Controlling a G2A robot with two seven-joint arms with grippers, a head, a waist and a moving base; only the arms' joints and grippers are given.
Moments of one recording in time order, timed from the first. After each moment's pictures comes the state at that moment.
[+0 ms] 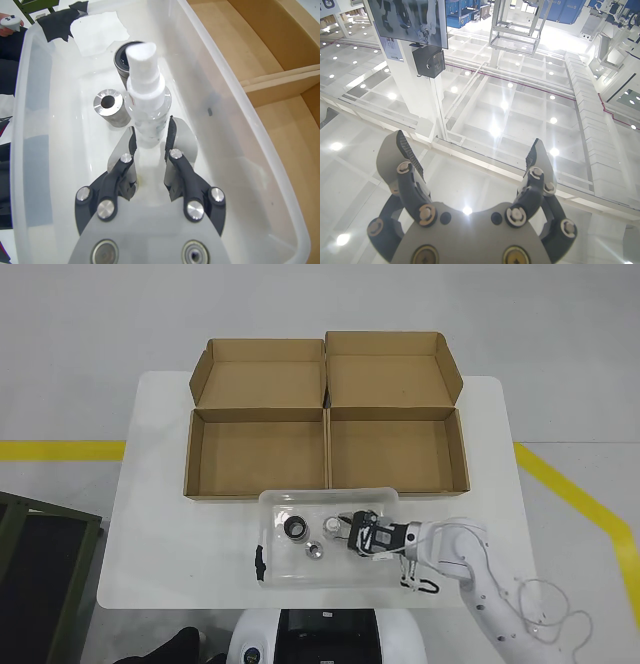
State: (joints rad) left arm -0.37 -0.34 -0.25 -1.16 3.07 0.41 0.06; right arm -1.28 -1.15 1.14 -1.75 -1.36 -0.87 0.34
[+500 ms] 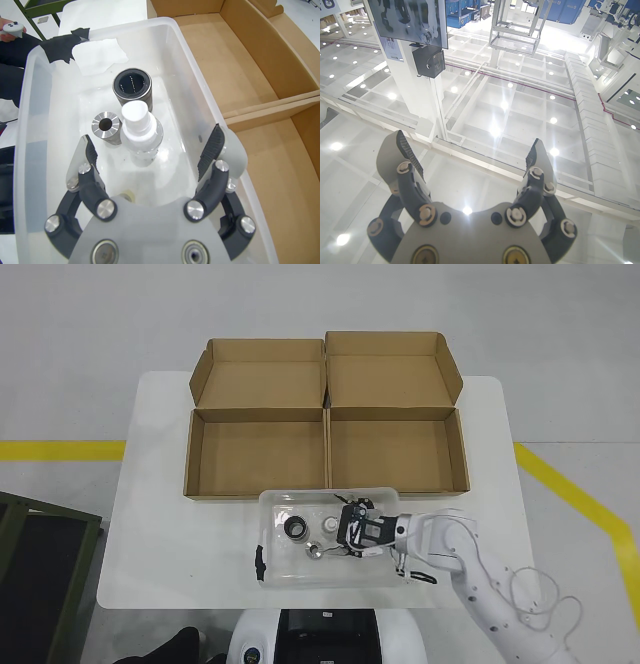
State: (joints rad) left arm -0.37 -0.34 -0.25 -1.16 3.07 0.41 0.06; right arm -1.20 -1.16 1.05 -1.71 -1.35 -0.83 0.32
